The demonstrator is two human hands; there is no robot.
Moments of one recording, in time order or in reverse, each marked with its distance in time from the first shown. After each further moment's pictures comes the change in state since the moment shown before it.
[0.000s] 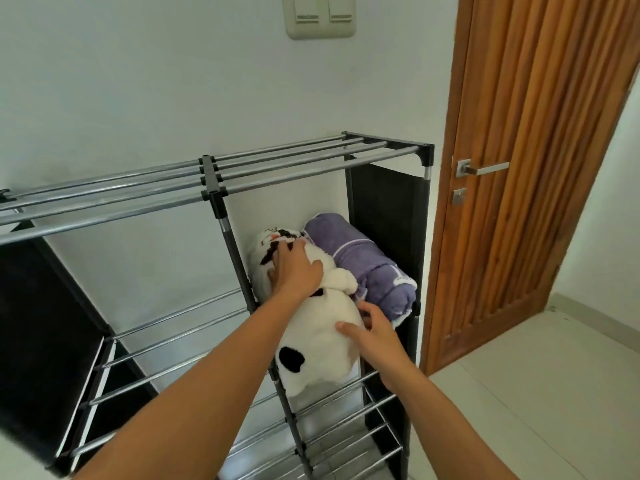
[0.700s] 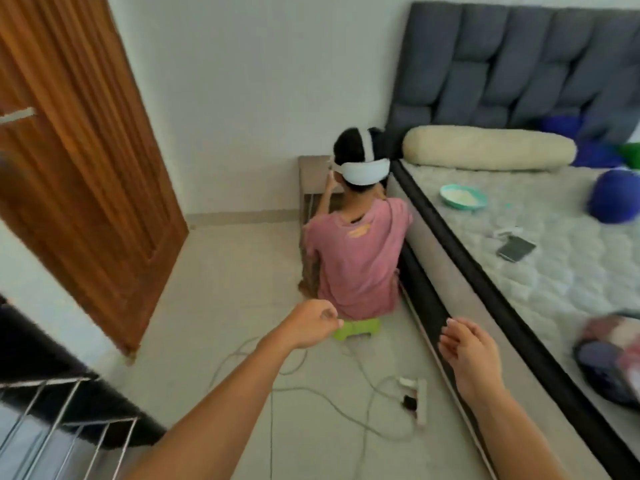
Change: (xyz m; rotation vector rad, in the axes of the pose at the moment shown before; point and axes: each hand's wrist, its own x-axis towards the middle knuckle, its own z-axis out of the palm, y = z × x) left_hand -0.441 0.147 0.175 -0.027 -1.405 1.031; right_hand -0.547 0.102 -0.190 0.470 1.771 -0.021
